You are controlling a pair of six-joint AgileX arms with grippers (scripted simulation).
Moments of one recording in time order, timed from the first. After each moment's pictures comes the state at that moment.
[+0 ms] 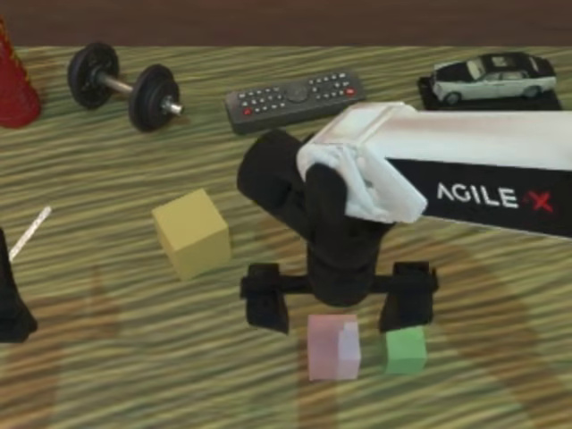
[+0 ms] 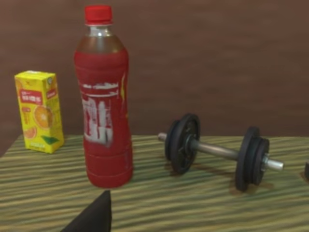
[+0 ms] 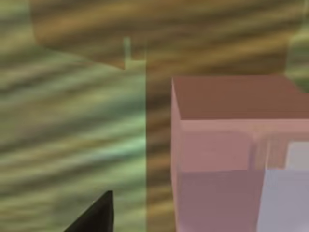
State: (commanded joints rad) left arm 0.00 0.00 0.00 0.00 0.00 0.00; right arm 0.84 2.06 1.49 -1.00 0.01 0.85
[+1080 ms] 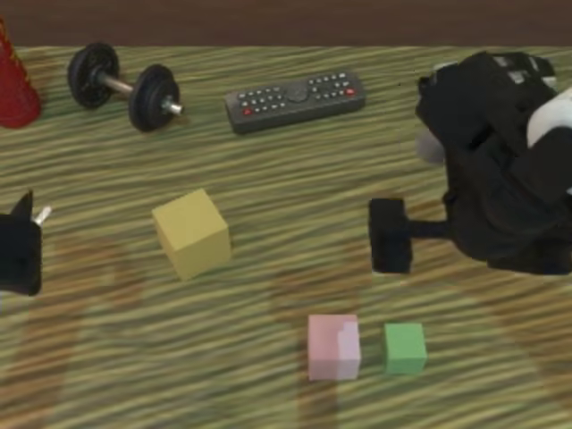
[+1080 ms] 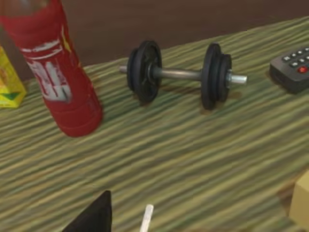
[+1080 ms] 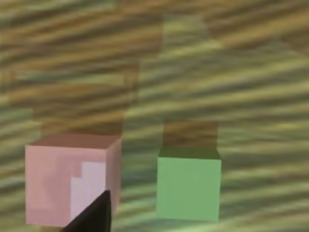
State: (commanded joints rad) left arm -0.11 0.53 0.48 -0.31 0.00 0.18; right arm 0.63 1.56 1.14 -0.84 0.09 0.60
